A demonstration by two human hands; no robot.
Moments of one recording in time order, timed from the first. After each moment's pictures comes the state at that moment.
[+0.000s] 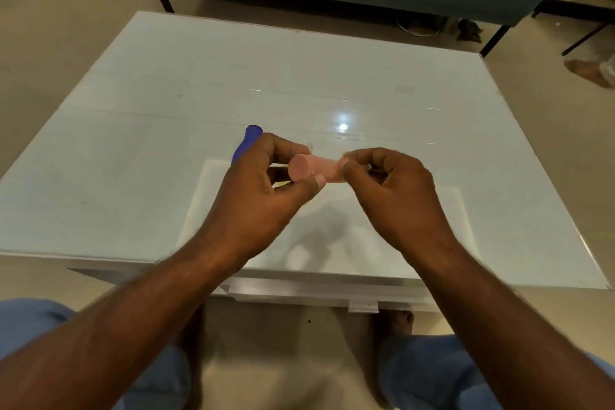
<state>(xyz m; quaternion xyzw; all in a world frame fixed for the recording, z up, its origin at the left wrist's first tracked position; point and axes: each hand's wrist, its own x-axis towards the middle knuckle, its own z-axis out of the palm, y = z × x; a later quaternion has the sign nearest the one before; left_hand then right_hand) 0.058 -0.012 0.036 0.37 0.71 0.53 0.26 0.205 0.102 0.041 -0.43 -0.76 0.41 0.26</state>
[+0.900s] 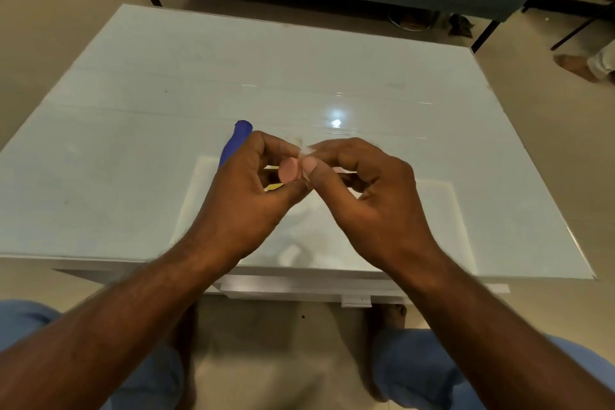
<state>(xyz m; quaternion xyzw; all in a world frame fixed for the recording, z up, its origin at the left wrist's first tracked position) 0.062 -0.014 0.034 0.38 0.72 0.52 0.27 0.206 0.080 0.048 -0.29 -0.80 0.41 0.32</state>
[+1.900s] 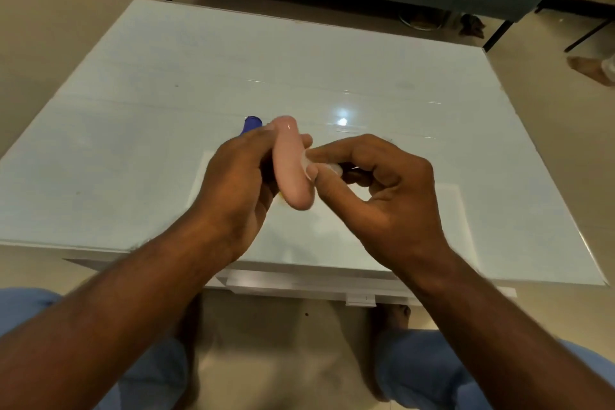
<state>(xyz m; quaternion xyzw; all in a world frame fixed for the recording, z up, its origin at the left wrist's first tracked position) 0.056 -0.011 0.052 0.14 0.58 0.68 0.43 0.205 0.082 0.043 -0.20 -0.81 0.40 0.38</state>
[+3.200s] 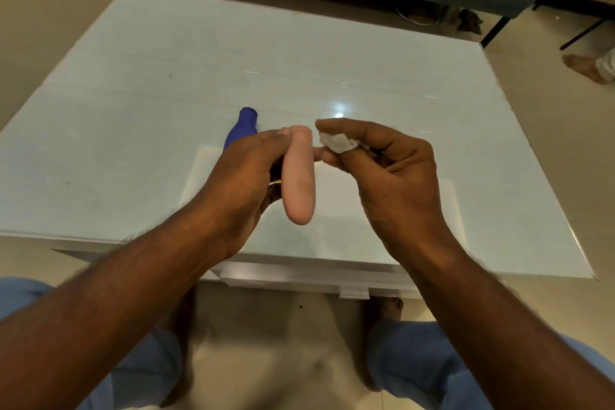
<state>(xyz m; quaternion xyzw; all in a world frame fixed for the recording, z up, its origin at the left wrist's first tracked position) 0.064 -0.007 0.047 0.16 0.63 0.63 0.44 0.202 0.085 0.052 -0.29 -0.69 0.55 0.37</state>
